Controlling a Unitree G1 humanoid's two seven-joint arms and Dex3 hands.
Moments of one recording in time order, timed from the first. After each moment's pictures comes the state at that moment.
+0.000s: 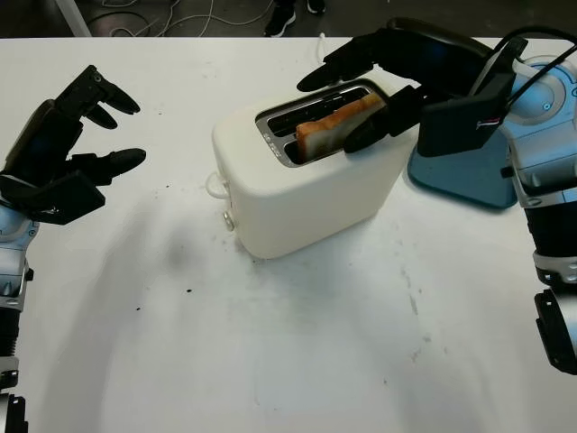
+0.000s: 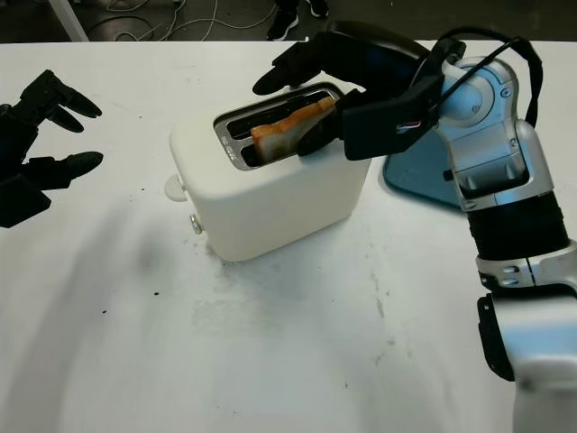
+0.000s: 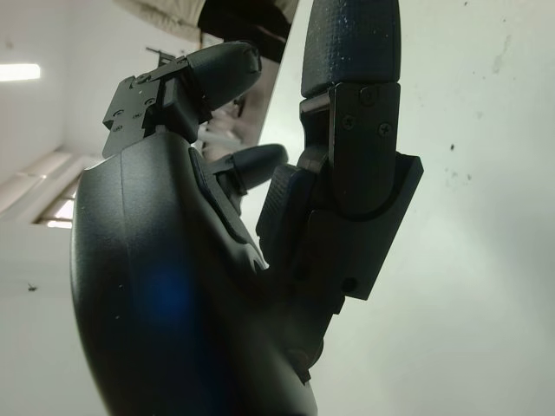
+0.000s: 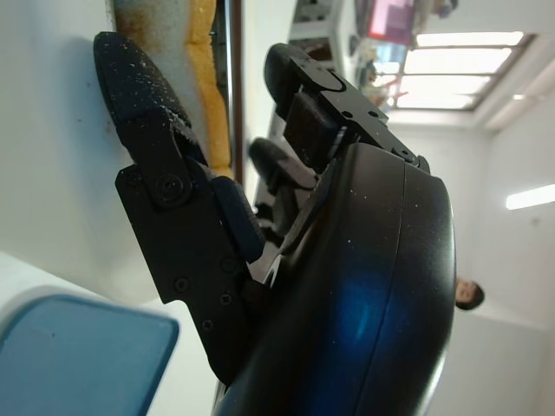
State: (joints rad) left arm -0.42 0.70 0.16 0.23 0.15 -0.35 -0.24; right arm -0.93 -0.61 0.19 0.18 -0.23 -0.17 0.69
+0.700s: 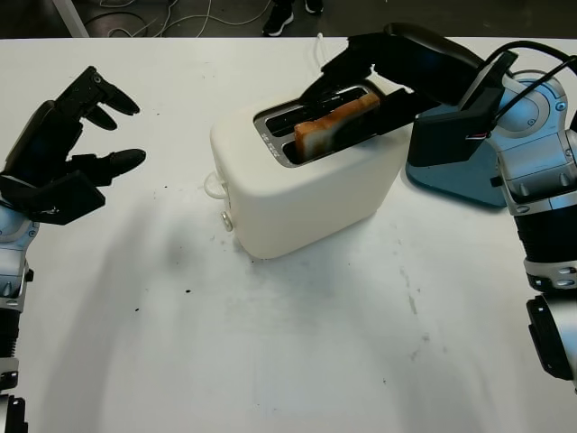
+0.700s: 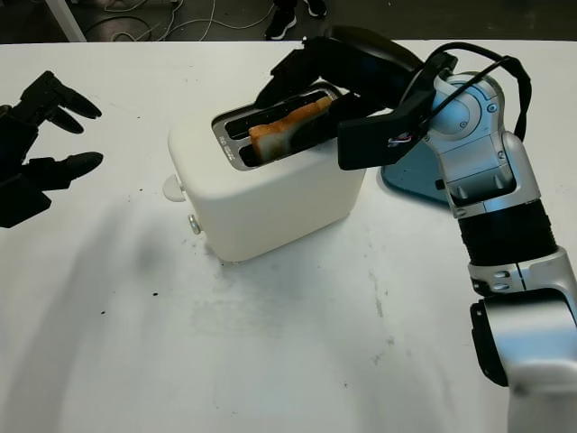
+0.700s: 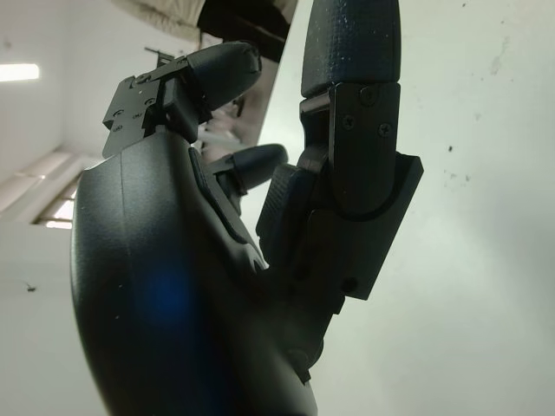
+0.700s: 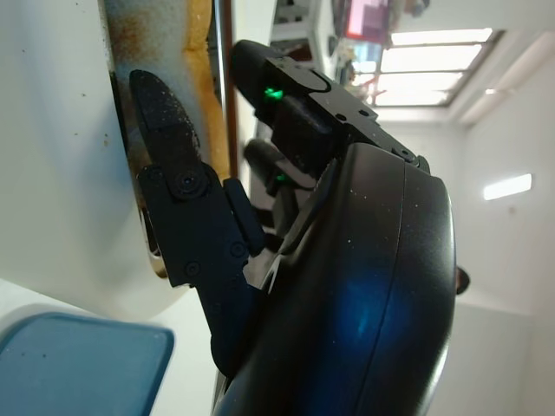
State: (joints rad) left arm -0.41 0.70 0.16 0.22 0.15 -0.34 -0.24; right arm -0.91 -0.59 0.20 0.20 -0.24 -0.21 0.65
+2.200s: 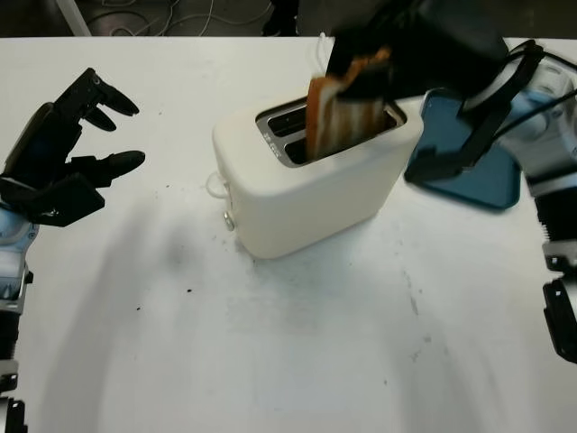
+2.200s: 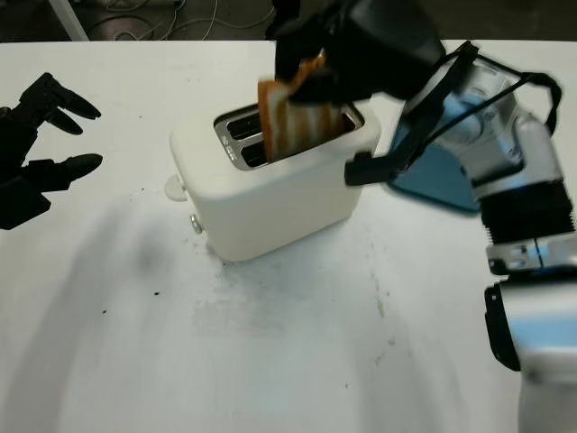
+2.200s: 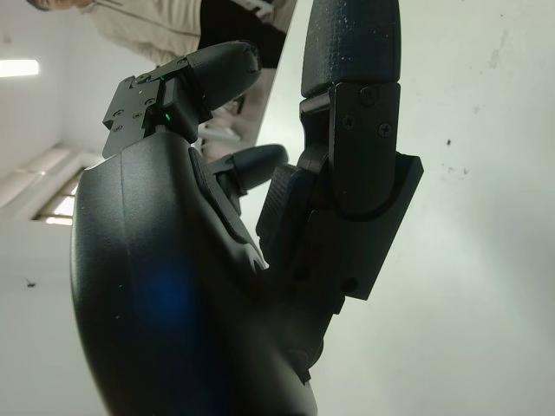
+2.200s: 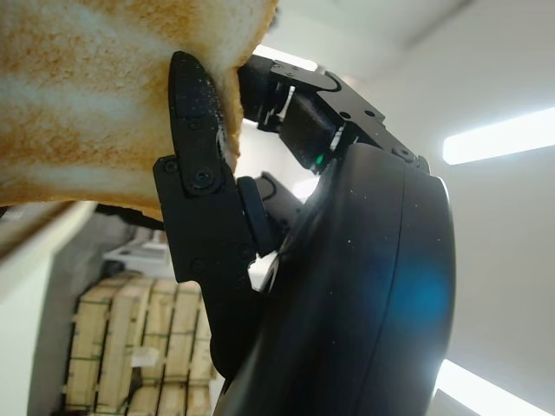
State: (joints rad) left arm -0.40 0.70 0.17 0.22 0.15 -0.34 -0.24; right arm -1.05 -0.64 0.18 0.52 -0.61 -0.73 -0.04
